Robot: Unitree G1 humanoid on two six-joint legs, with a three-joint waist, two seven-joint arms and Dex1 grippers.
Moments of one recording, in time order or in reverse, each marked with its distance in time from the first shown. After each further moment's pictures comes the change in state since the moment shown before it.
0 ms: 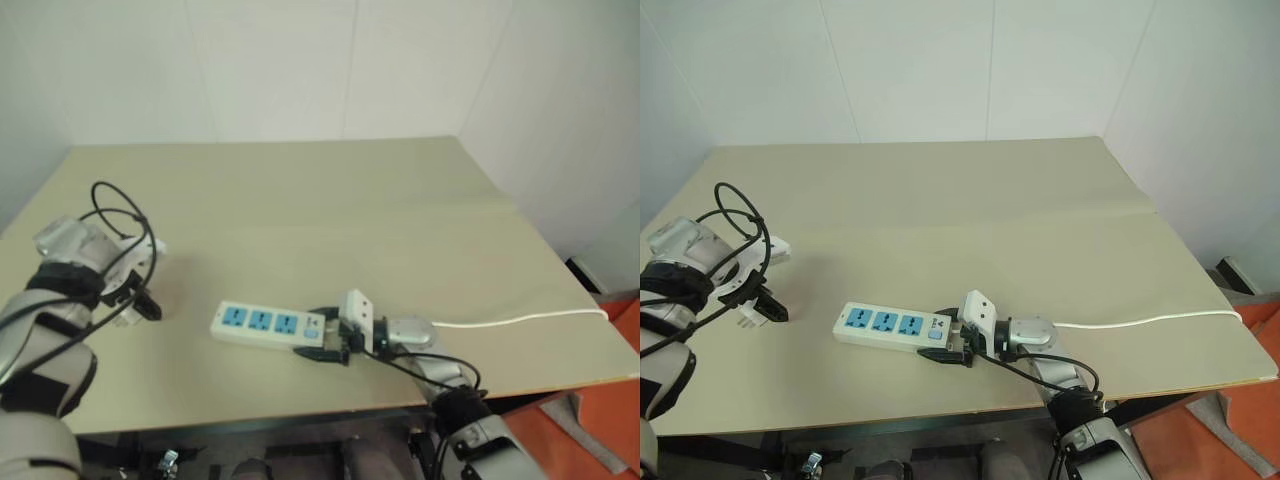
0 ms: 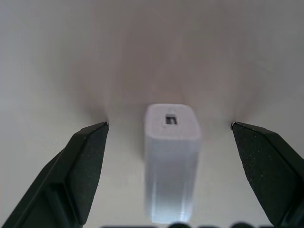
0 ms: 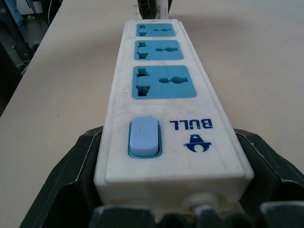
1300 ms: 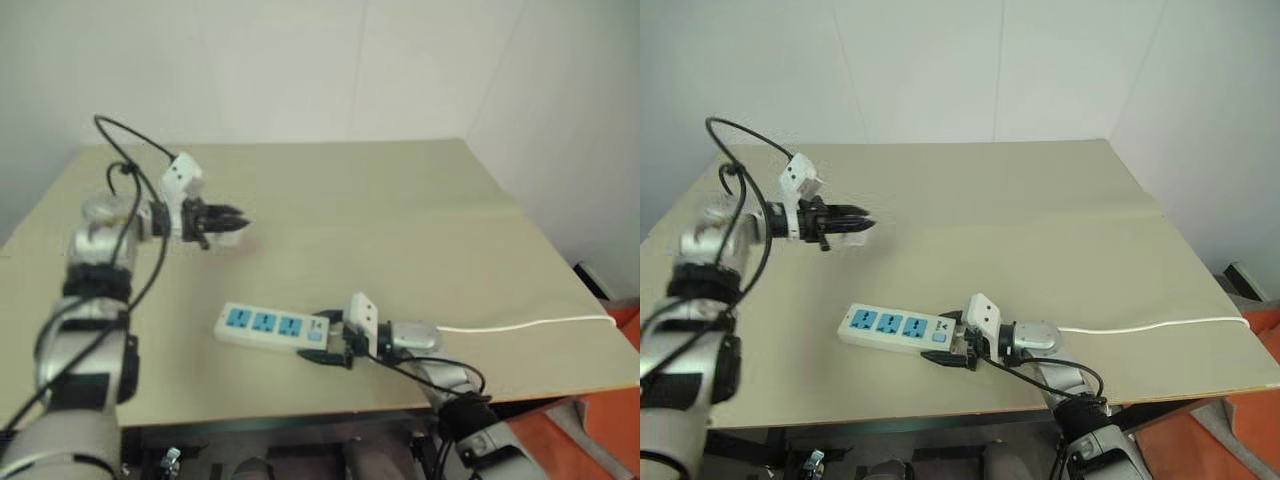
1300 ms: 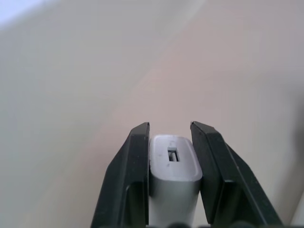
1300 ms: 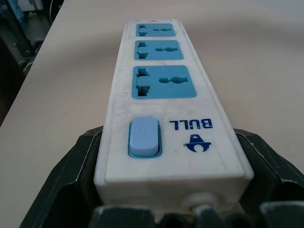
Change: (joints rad) left arm 0.190 -0.292 0.732 -0.240 -0.462 -0.633 0.024; right arm 0.027 -0.055 0.015 -0.052 0.008 0.034 0.018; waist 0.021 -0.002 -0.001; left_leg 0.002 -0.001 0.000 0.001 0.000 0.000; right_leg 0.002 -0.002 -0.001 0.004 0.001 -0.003
